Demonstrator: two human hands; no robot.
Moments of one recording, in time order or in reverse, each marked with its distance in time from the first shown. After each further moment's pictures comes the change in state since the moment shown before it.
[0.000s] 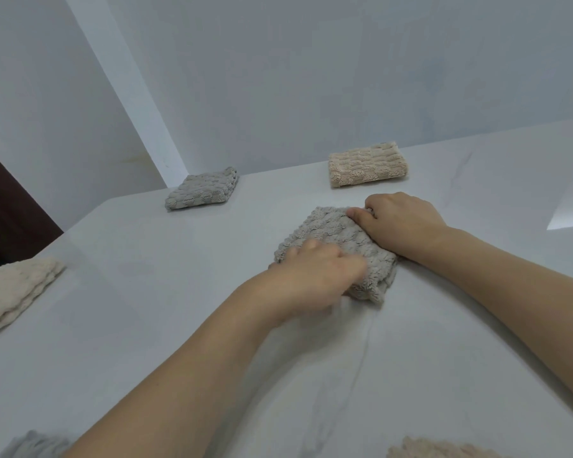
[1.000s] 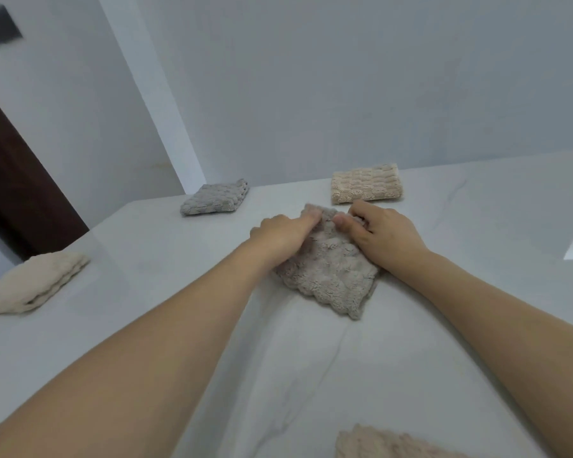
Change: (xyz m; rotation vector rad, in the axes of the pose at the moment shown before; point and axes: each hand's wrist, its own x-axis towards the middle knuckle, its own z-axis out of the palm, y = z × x) left_hand 0.045 -0.010 -0.033 -0.379 0.361 -0.377; right_hand -0.007 0.005 -0.001 0.364 0.189 -0.139
